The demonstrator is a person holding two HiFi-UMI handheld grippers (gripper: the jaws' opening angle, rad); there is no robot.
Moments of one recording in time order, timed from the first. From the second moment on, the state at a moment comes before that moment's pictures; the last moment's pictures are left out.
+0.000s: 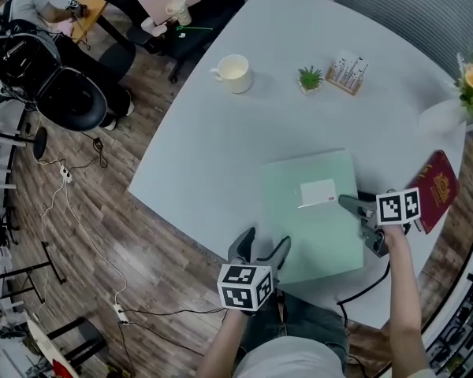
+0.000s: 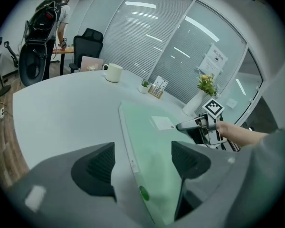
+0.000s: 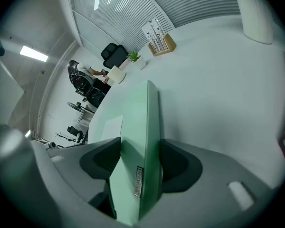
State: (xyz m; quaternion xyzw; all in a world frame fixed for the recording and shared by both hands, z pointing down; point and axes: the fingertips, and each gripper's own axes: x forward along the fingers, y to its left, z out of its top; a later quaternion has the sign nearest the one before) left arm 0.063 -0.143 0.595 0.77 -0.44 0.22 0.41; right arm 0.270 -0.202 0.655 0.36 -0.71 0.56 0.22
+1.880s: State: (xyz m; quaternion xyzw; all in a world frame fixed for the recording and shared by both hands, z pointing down) left arm 0.083 -0.163 0.589 0.75 -0.42 0.17 0.48; right arm 0.275 -0.207 0.650 0.38 -0.69 0.61 0.11
